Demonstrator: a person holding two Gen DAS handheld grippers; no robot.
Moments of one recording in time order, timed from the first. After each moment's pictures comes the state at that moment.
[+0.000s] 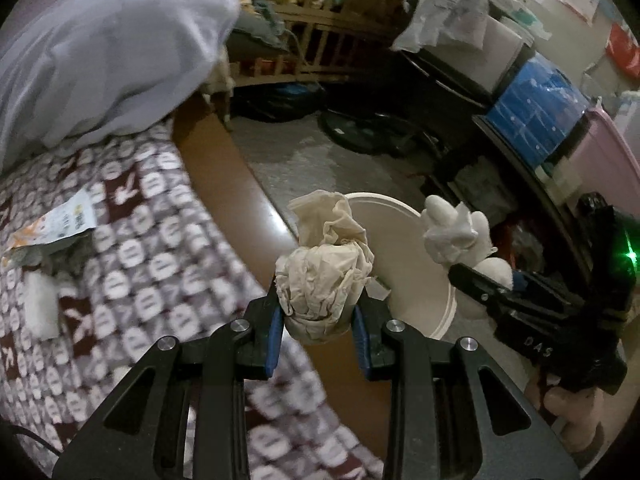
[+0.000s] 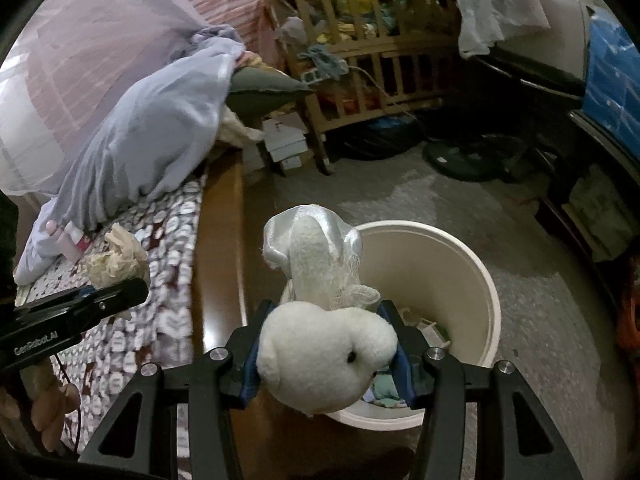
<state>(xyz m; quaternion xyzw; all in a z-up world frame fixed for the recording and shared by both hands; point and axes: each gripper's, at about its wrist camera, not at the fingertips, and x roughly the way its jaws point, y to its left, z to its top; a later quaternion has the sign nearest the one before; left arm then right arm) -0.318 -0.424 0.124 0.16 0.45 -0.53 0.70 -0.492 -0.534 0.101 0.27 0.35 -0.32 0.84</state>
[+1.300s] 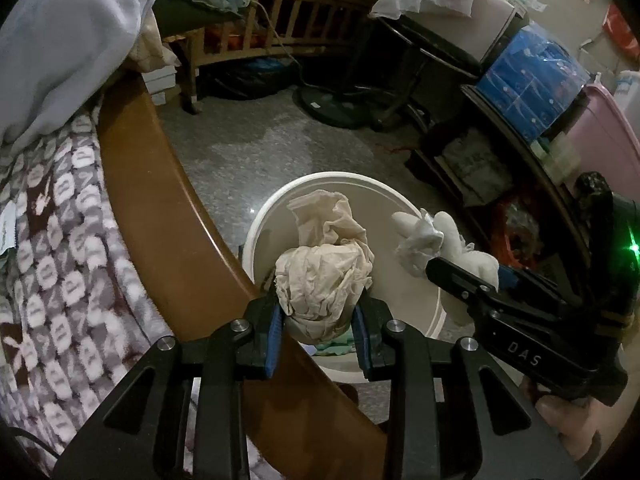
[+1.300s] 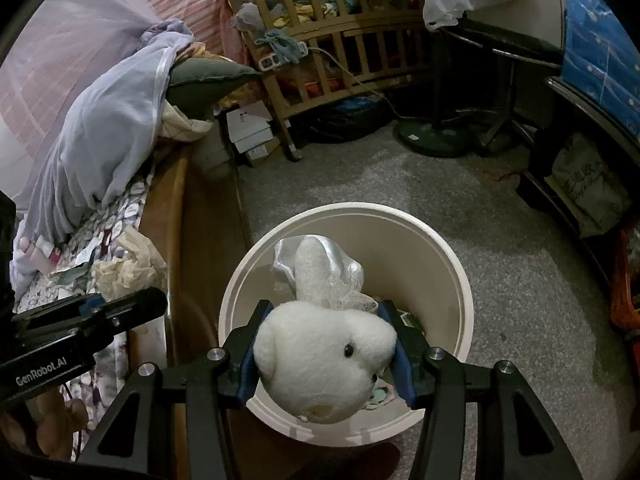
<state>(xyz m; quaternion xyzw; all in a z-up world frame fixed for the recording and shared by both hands) -0.338 -0.490 0.086 0.19 0.47 -0.55 0.66 -0.506 -0.578 0.068 0.29 0.37 -0.34 0.81</state>
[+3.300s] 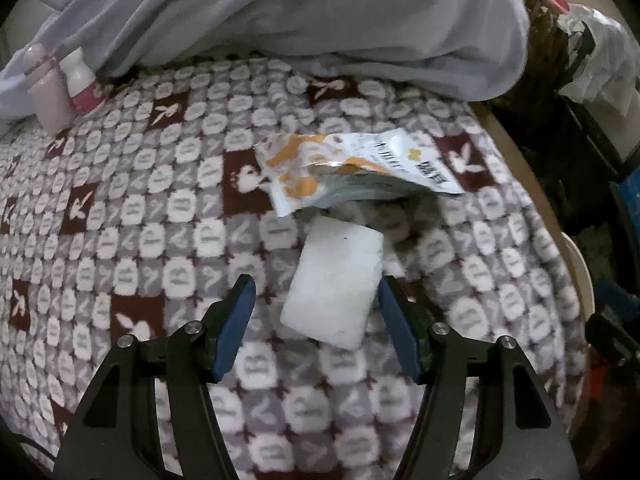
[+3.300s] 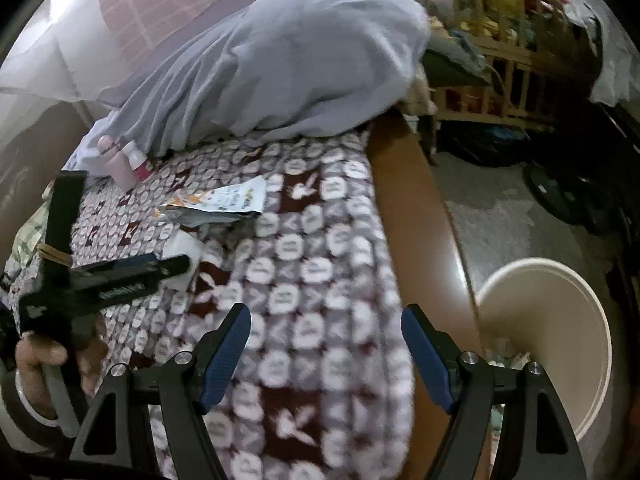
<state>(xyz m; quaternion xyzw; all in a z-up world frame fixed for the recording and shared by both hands) -0.121 -0.288 0.052 0.13 0.50 -0.32 0.79 -0.302 -0.435 0.093 0.19 0.41 -0.17 0.87</state>
